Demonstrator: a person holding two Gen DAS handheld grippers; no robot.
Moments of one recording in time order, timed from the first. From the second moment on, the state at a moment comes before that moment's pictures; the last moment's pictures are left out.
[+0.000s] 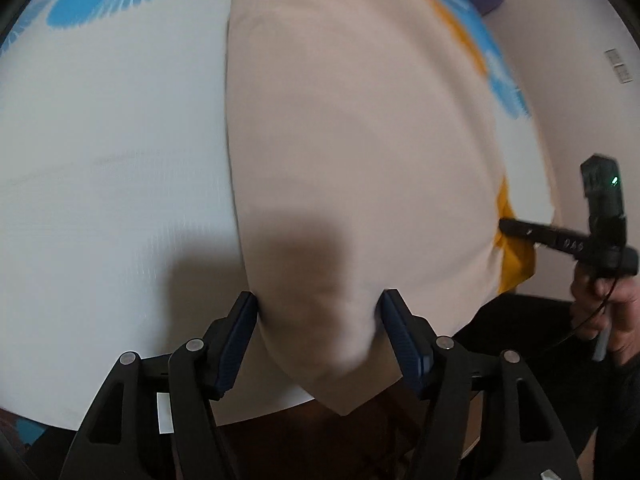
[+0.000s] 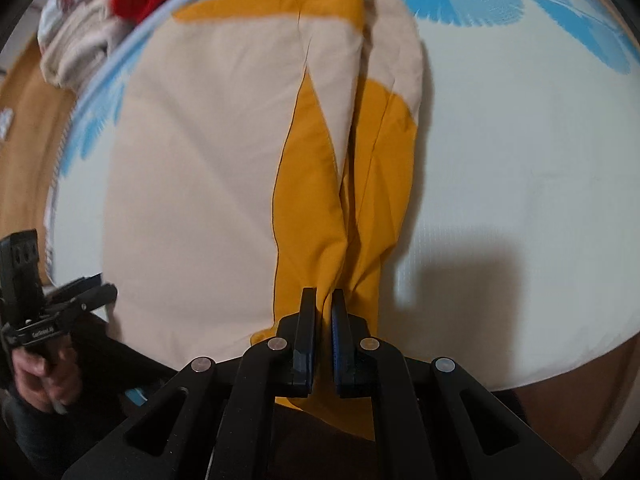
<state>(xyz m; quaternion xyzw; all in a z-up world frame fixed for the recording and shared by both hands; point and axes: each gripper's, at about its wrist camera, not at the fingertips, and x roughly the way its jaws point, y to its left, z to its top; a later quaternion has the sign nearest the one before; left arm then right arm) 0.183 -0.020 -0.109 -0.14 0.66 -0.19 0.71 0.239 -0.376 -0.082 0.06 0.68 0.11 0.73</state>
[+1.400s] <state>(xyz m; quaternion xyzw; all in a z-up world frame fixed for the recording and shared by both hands) 0.353 -0.034 -0.127 -0.24 0.61 -0.13 0.74 0.359 -0.341 -0.139 0.15 0.66 0.12 0.72</state>
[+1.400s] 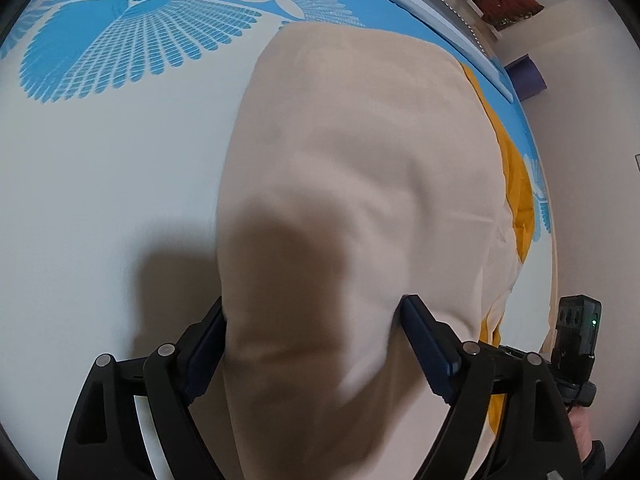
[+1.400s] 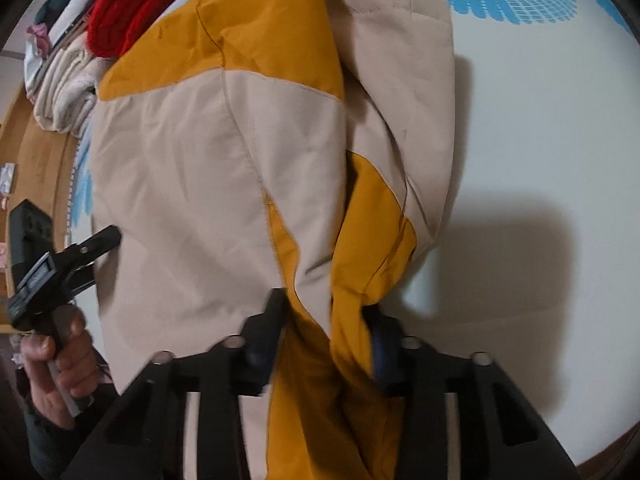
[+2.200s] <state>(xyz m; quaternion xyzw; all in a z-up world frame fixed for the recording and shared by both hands) 0.395 0.054 -0.072 -0.21 0.54 -0.12 0.81 0.427 -0.293 -0.096 0.13 0.56 0.10 0.82</state>
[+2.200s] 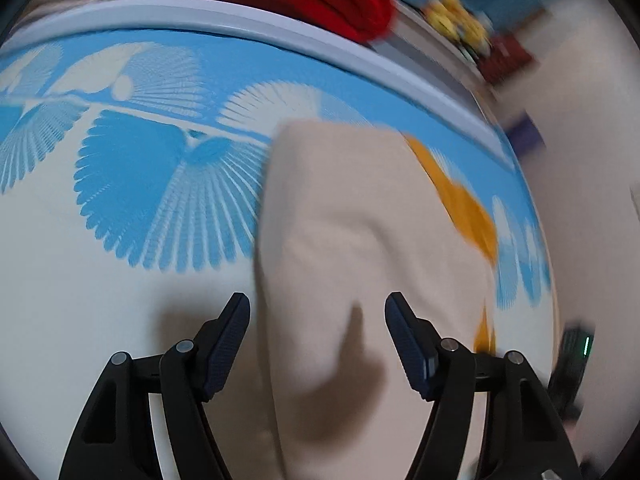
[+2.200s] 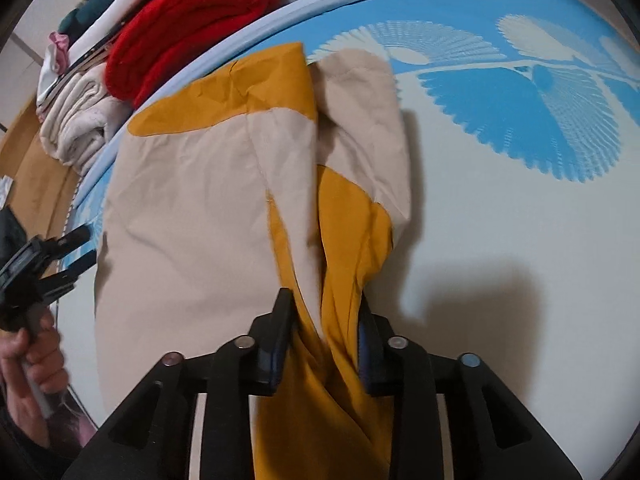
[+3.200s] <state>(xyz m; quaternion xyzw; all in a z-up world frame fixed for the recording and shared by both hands) 0.241 0.016 -0.077 -0.03 0.58 -0.06 0.81 0.299 -0.336 -0.106 0.00 0.65 0.01 0.76</state>
